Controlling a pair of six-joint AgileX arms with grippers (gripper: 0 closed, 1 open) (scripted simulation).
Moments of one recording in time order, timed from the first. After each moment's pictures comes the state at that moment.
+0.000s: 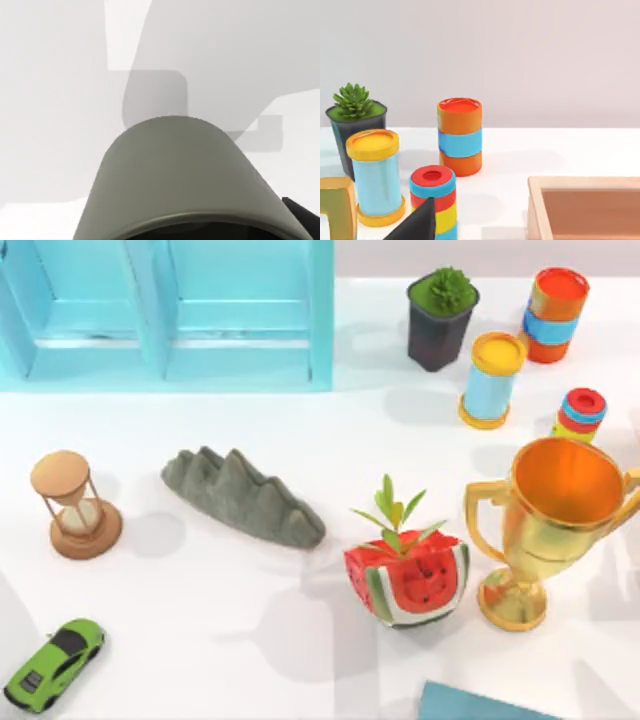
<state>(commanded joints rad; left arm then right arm) 0.87 1.63 0.99 -0.93 0.00 2.47 0.00 0.00 0.00 0.00 0.00 0.00</state>
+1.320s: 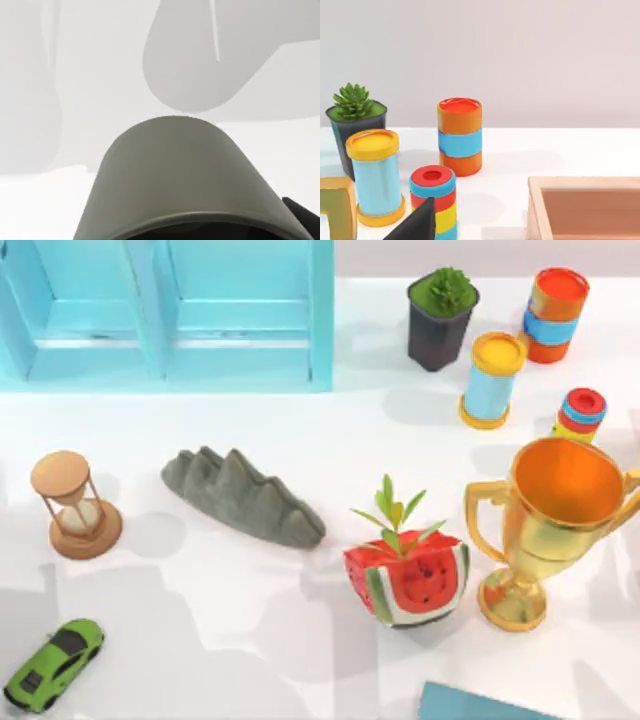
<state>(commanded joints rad) 0.34 1.61 1.09 -1.11 0.12 1.71 0.00 0.00 0.00 0.00 0.00 0.00</state>
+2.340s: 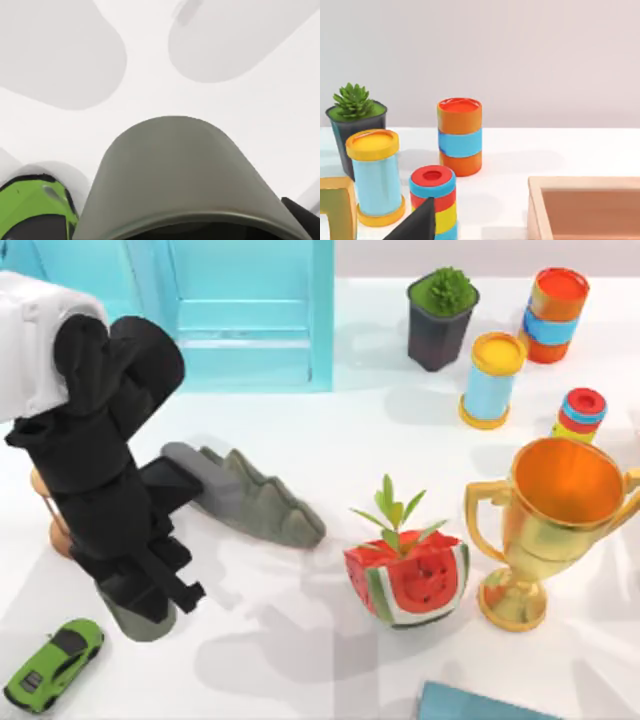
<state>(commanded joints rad) -0.44 1.65 1.17 -1.22 0.23 0.43 0.00 0.00 0.00 0.00 0.00 0.00</state>
